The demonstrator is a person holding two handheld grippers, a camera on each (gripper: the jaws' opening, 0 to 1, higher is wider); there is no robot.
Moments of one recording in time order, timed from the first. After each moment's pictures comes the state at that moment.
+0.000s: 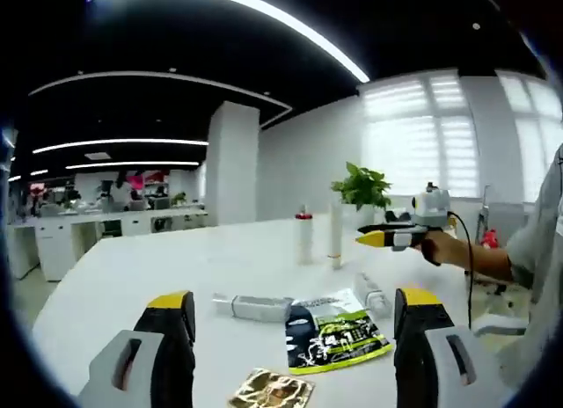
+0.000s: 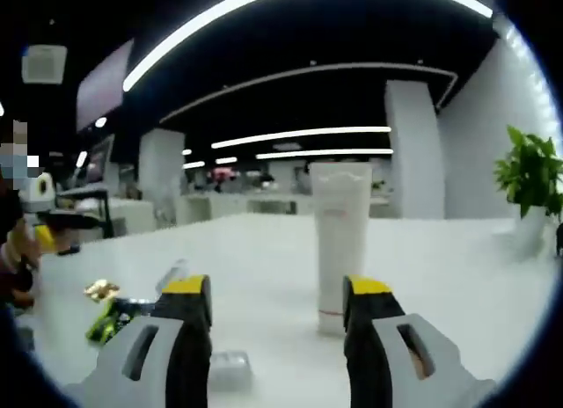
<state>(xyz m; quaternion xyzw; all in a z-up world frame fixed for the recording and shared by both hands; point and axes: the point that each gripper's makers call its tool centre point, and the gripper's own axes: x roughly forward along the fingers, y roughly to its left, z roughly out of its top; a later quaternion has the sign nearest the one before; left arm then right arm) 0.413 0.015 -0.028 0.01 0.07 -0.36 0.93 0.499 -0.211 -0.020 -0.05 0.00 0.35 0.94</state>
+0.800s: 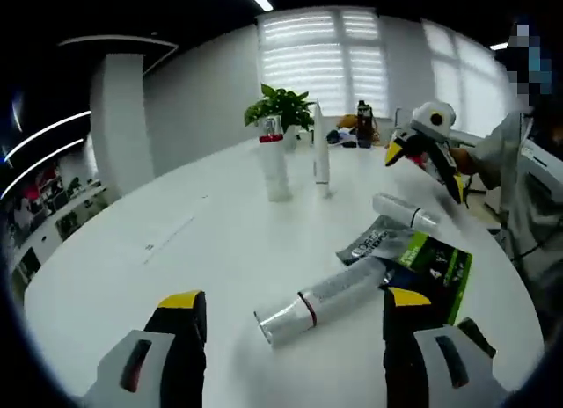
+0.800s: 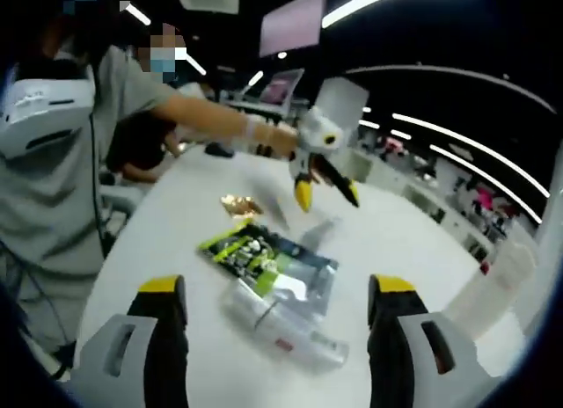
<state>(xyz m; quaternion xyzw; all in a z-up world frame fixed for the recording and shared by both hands) 0.567 0.027 -0.101 0.16 0.22 -0.55 0.79 0.431 -0.148 -0.069 -0.29 0.05 0.62 0.72</state>
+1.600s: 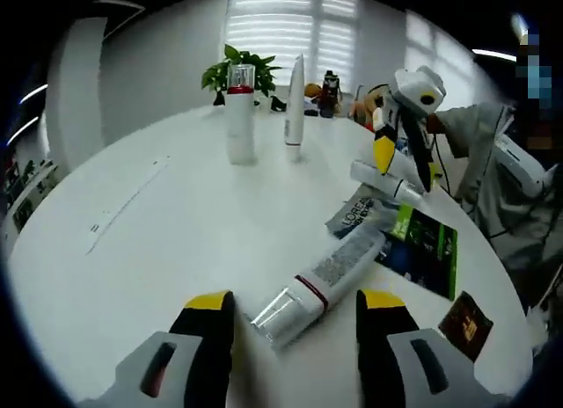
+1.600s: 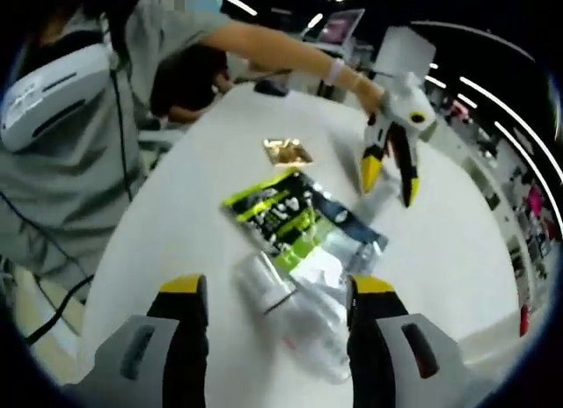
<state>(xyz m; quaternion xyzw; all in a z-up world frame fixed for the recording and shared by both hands) 0.570 0.020 -0.137 0.16 0.29 -0.63 0.70 0.418 -0.133 -0.116 -0.41 0.17 0.69 0.56</state>
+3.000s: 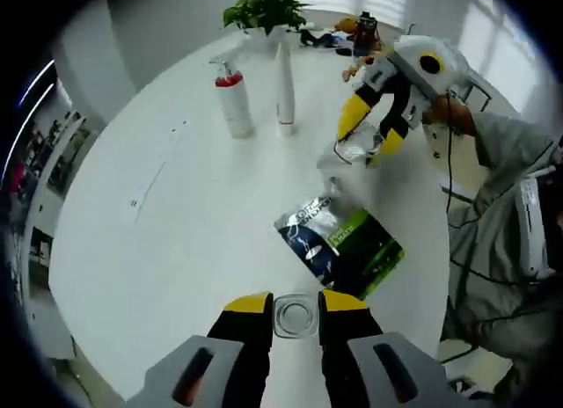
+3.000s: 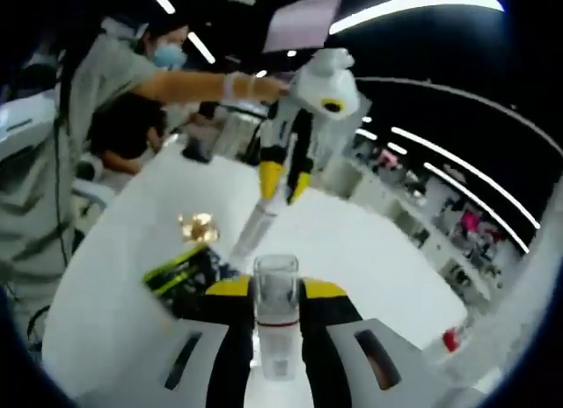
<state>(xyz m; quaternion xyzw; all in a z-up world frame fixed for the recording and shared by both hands) 0.482 0.016 -0.027 0.31 0.48 -0.43 0.70 0.498 -0.118 0.004 -0.24 -0.03 0.55 0.80</state>
